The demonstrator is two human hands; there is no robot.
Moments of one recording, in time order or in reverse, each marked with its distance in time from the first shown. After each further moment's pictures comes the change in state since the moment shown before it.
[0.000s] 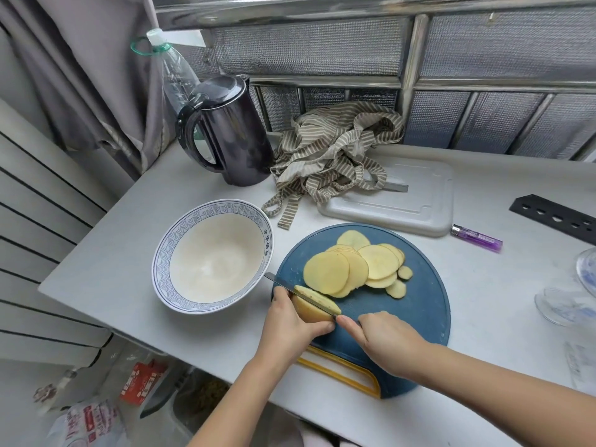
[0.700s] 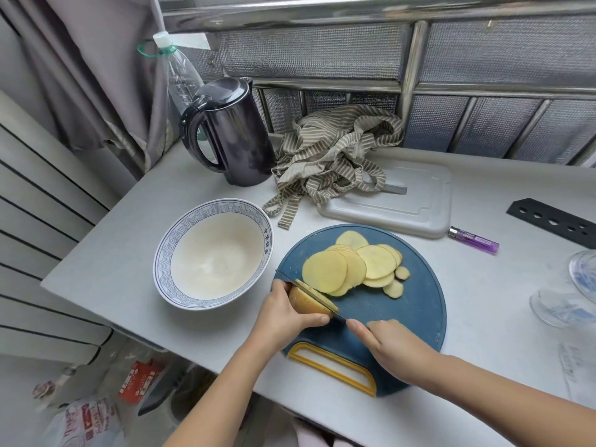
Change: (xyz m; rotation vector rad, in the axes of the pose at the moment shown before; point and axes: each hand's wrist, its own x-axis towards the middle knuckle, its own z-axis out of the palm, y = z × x) left_hand 0.006 0.008 -0.016 0.025 -0.111 -0.035; right_hand -0.011 0.019 0.006 0.141 -0.038 -0.003
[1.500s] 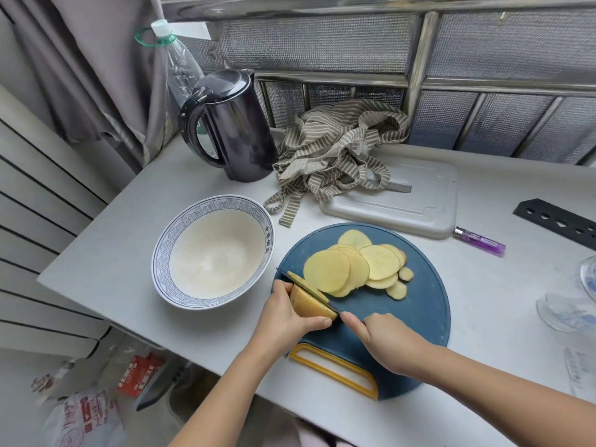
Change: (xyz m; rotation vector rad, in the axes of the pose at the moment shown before) left_hand 0.000 -0.007 0.004 -0.037 0.012 0.008; right_hand 0.017 -0.012 -0.003 0.023 -0.030 0.147
